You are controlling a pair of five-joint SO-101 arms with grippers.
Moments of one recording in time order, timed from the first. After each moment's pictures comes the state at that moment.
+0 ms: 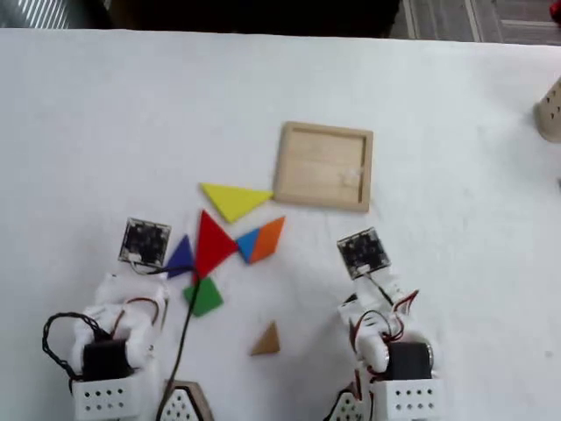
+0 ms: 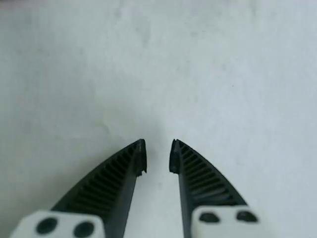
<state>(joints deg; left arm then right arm) -11.6 -103.7 95.8 70.4 -18.0 -5.7 -101.7 96.4 72.3 20.5</state>
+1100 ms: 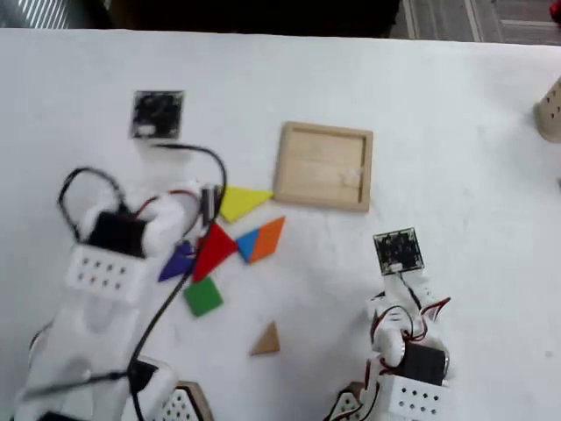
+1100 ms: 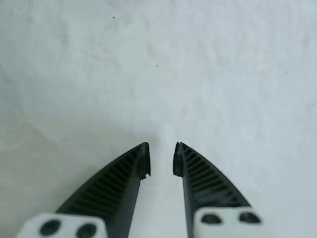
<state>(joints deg) 9.0 -38.0 34.5 66.0 11.1 10.3 -102.9 96.4 70.9 27.1</state>
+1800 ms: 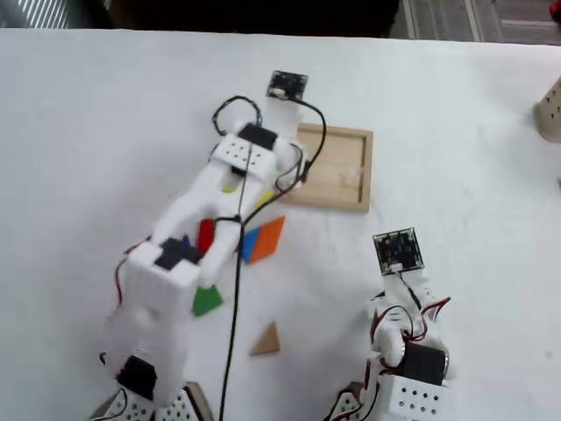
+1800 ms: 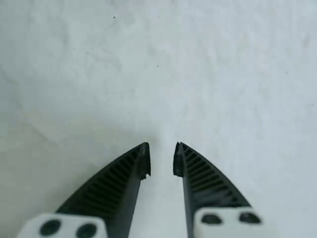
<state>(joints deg) 20.1 37.3 -20.0 61.7 12.4 10.3 -102.9 96.4 70.9 27.3</state>
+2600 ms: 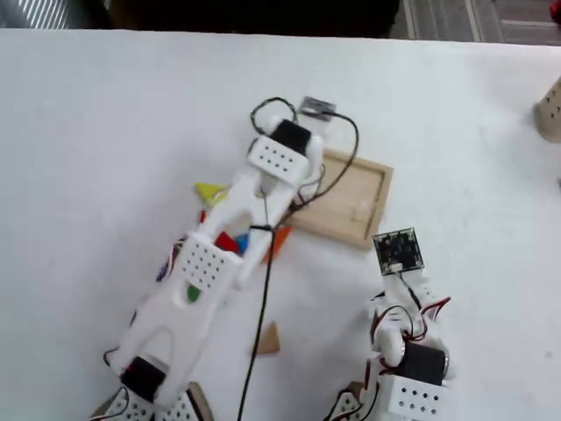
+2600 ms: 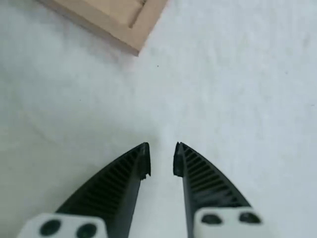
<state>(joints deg) 25.7 67.2 -71.7 101.1 12.4 10.3 -102.9 96.4 70.9 27.4</state>
